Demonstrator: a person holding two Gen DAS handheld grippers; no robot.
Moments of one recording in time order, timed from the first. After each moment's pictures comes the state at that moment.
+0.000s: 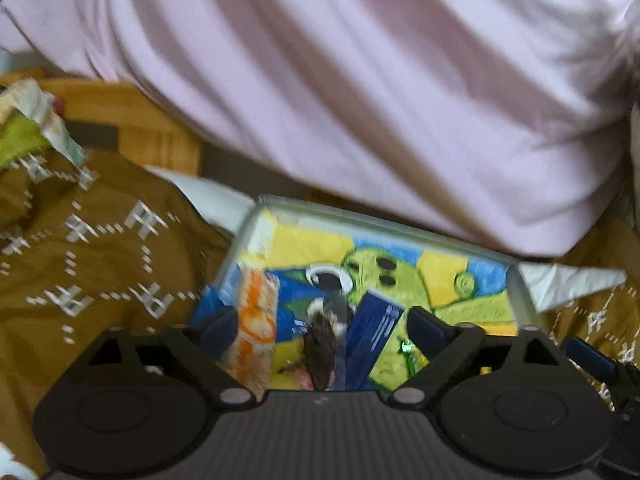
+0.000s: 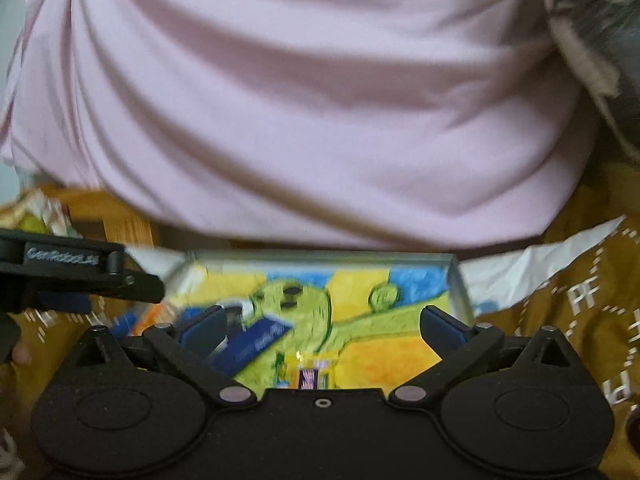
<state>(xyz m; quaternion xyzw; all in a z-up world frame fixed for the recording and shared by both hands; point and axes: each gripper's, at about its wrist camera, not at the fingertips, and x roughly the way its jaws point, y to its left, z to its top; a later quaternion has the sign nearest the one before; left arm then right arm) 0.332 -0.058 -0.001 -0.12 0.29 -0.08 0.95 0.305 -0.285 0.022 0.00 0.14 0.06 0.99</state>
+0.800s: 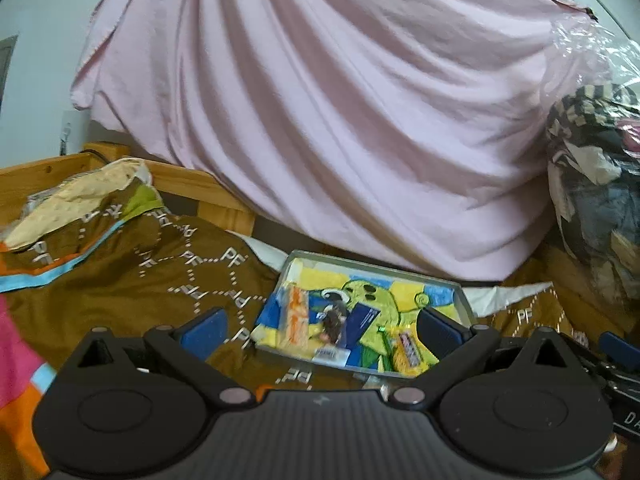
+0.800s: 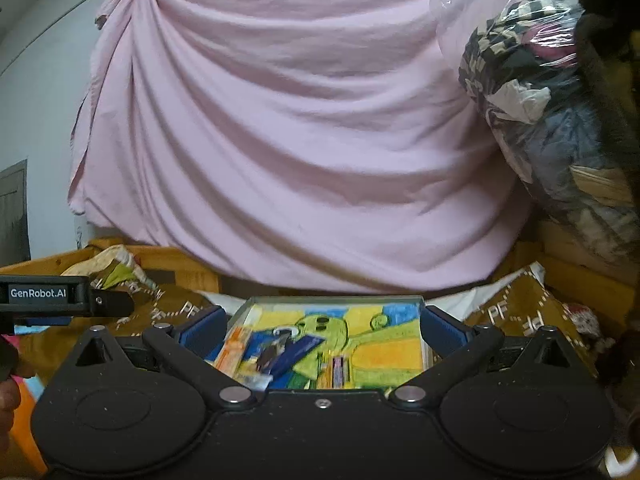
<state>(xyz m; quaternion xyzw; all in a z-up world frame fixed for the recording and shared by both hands) 0.120 -0.010 0.050 -0.11 0.18 -0.07 0.98 0.079 -0.276 0.067 0.01 0.08 0.06 1.00</state>
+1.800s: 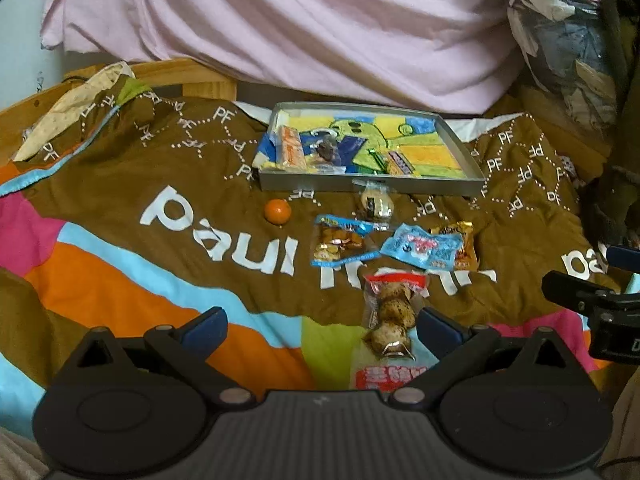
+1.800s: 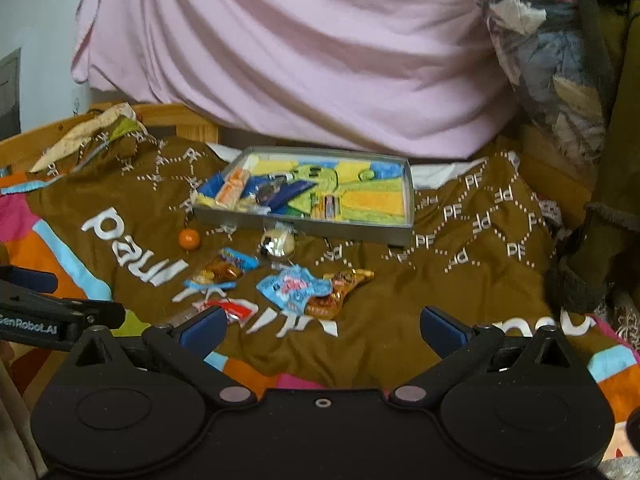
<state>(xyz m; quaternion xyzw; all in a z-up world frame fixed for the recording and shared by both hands) 0.041 -0.011 -0.023 -0.01 0.34 -0.11 0.93 0.018 -0.252 0.012 -0.06 0.26 0.02 0.96</state>
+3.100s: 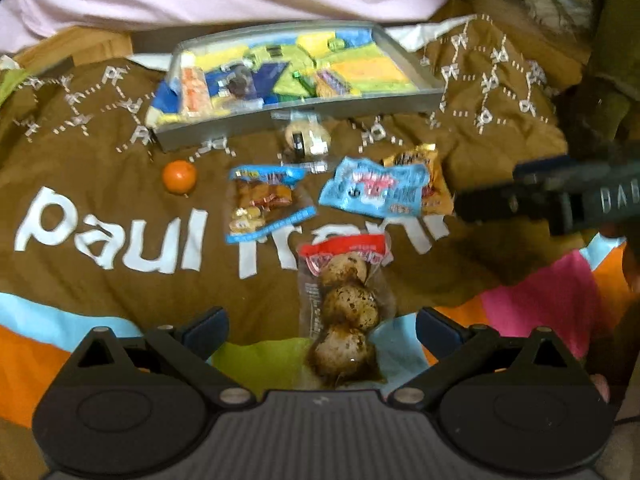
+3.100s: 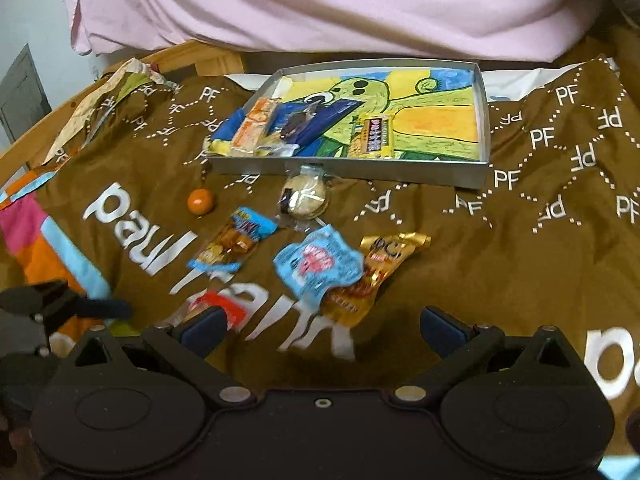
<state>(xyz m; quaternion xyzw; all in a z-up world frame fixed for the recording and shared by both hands) 0.116 -0.070 -0.062 0.07 0.43 -0.20 0.88 0.155 -0.291 -0.008 0.00 0.40 0.15 0.91</state>
